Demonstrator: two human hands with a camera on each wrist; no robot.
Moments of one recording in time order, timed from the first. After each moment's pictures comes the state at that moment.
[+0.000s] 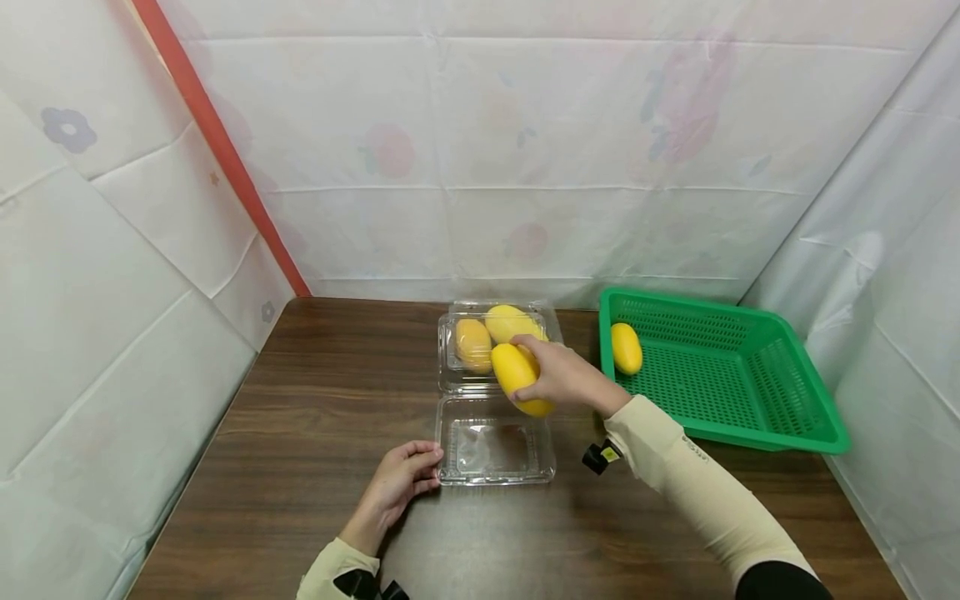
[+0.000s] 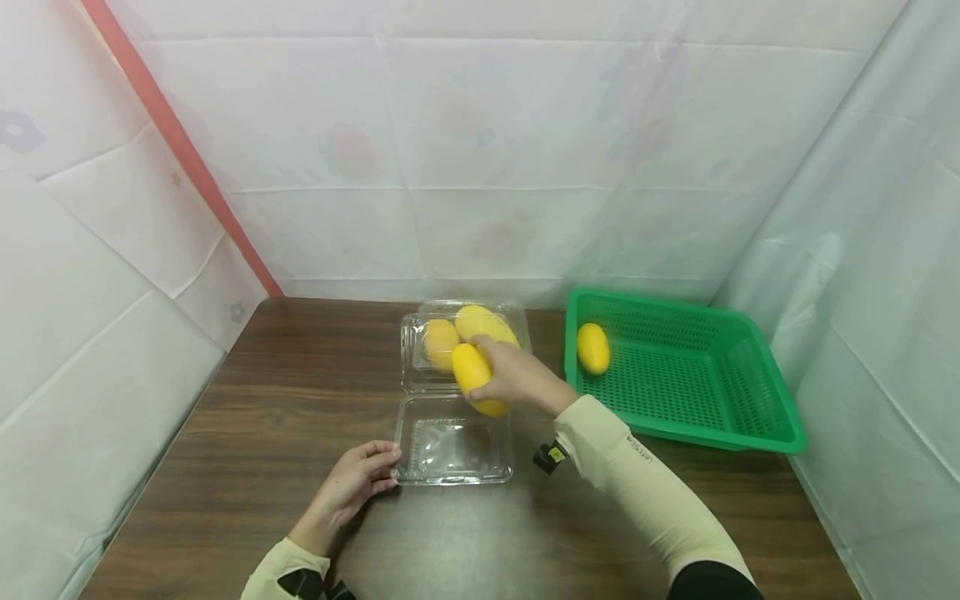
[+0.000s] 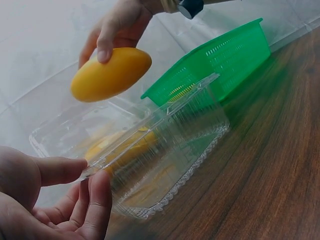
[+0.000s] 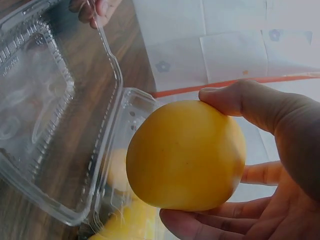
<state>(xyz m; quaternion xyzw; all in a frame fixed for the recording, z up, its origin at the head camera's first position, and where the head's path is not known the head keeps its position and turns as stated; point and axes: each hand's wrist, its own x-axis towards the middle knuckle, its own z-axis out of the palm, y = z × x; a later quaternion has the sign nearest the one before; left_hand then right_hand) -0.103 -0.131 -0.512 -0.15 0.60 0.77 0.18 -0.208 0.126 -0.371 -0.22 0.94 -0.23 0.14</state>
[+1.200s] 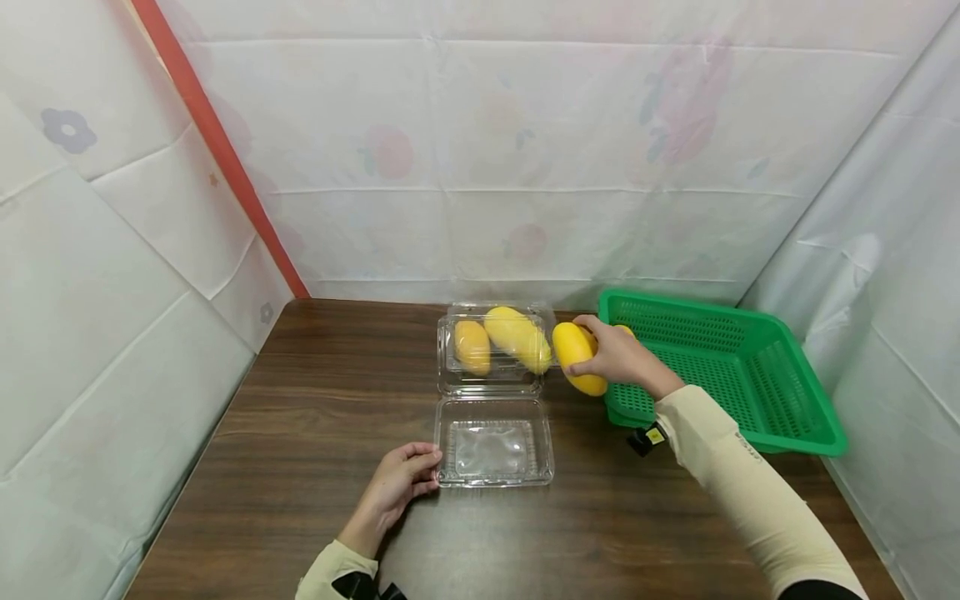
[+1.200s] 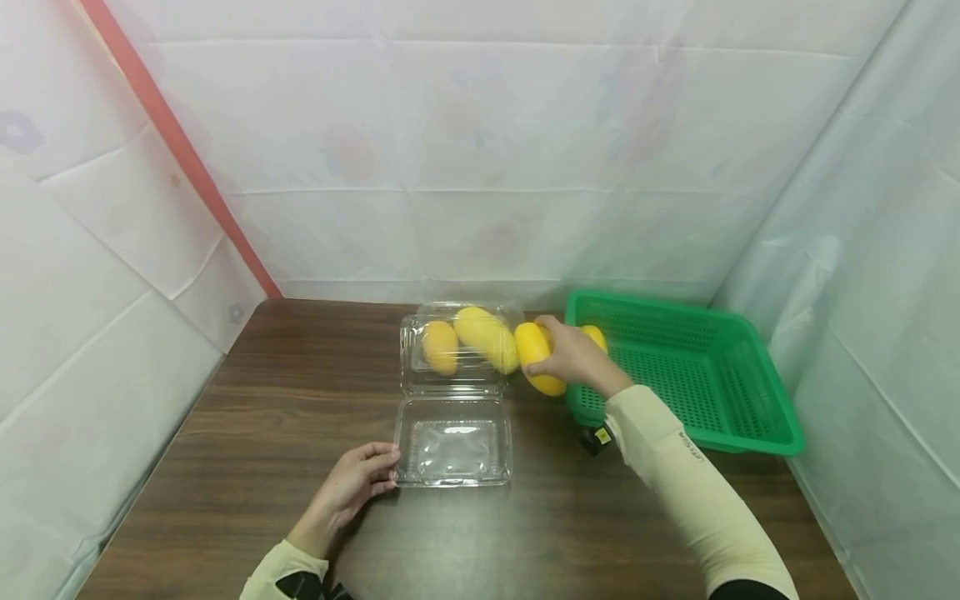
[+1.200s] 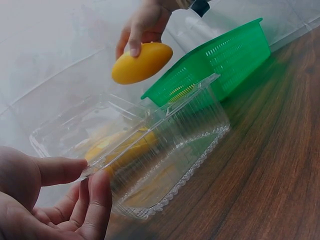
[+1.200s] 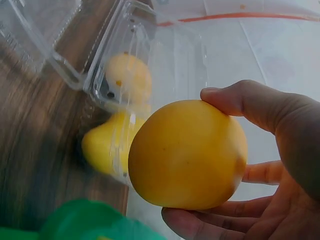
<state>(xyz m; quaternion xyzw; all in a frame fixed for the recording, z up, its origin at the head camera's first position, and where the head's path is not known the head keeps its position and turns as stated) -0.104 -0.131 -0.512 -0.14 0.60 0.76 0.18 -0.232 0.199 -0.362 -0.13 0.95 -0.24 0.15</state>
